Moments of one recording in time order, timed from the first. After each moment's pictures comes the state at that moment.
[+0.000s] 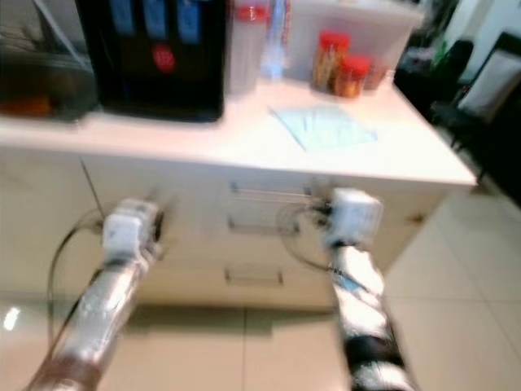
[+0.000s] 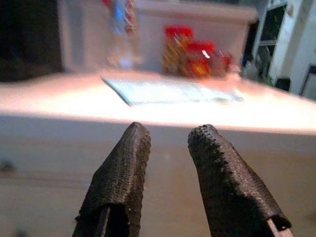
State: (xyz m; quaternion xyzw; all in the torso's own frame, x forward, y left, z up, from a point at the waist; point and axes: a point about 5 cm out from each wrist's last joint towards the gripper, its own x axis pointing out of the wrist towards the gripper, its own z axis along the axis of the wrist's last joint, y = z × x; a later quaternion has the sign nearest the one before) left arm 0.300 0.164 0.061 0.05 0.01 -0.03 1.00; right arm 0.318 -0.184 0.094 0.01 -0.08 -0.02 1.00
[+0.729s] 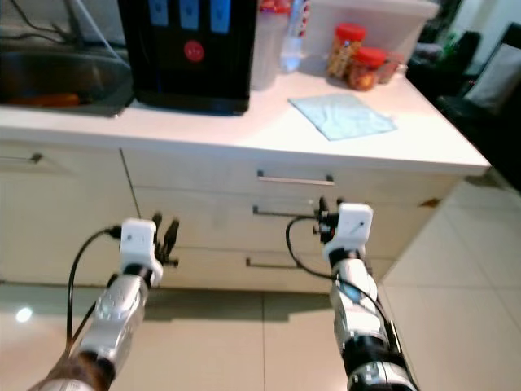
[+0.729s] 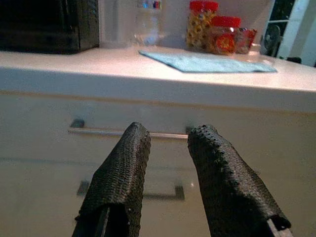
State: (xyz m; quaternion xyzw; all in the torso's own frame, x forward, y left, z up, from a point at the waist) left arm 0.303 0.159 0.045 0.04 0.04 -0.05 1.00; right arm 0.318 -0.177 0.073 0.01 -0.03 -0.01 1.00
